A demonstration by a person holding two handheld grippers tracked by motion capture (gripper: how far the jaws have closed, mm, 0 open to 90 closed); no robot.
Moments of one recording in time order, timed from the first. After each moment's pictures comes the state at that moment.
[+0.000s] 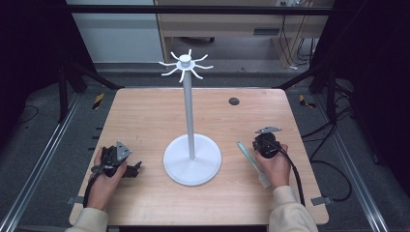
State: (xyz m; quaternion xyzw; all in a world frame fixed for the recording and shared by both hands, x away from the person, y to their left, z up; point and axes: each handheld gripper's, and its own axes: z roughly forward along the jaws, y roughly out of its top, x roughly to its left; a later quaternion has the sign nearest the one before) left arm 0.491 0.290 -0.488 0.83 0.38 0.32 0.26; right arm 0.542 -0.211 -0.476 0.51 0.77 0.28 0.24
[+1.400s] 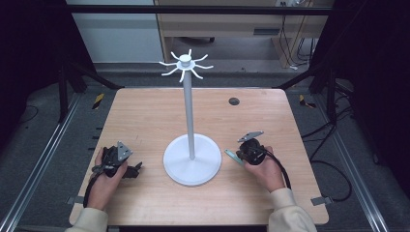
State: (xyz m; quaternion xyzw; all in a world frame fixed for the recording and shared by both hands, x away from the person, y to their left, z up) left arm 0.491 0.289 -0.489 0.83 0.38 0.31 0.26; right arm 0.520 -0.167 -0.468 0.41 0.85 0.28 0.16
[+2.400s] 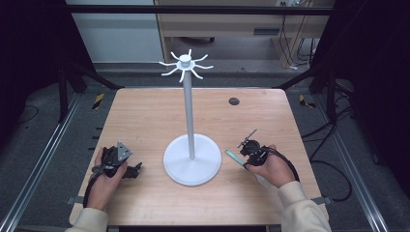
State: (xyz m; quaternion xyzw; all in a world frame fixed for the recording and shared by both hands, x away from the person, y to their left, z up) left arm 0.491 0.289 -0.489 0.83 0.38 0.31 0.25; right arm 0.518 -0.171 -0.456 0.38 0.91 0.12 0.09
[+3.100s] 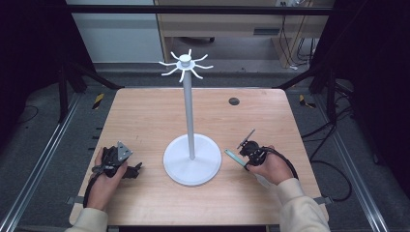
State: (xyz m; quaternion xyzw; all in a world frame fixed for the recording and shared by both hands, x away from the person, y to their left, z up) left arm 0.491 0.289 -0.489 0.83 0.38 0.31 0.25; right arm 0.526 -0.173 -0.468 0.37 0.92 0.11 0.06
